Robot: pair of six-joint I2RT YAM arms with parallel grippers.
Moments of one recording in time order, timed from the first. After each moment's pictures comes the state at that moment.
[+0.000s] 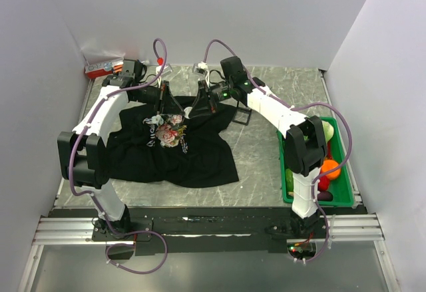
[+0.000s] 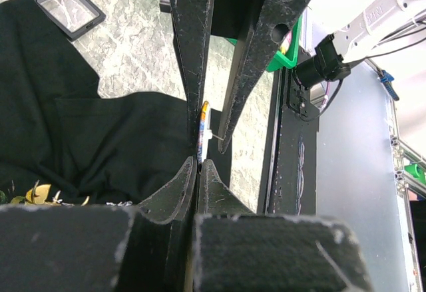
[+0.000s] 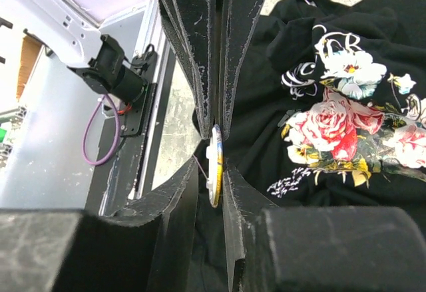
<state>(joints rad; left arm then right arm) -0.15 1.74 1.57 -0.86 1.24 0.42 0.53 1.99 1.76 -0.40 -1.19 -0.15</state>
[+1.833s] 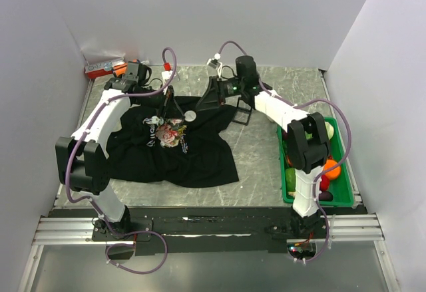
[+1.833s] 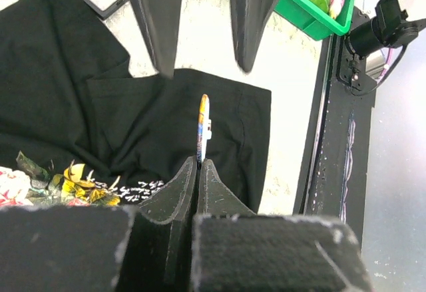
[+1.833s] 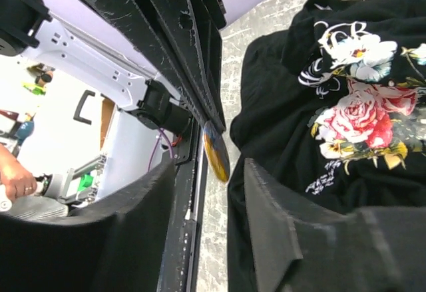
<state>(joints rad) -0.20 1.68 1.53 -0.87 1.07 0.54 0.42 1.99 1.61 0.06 -1.31 0.43</state>
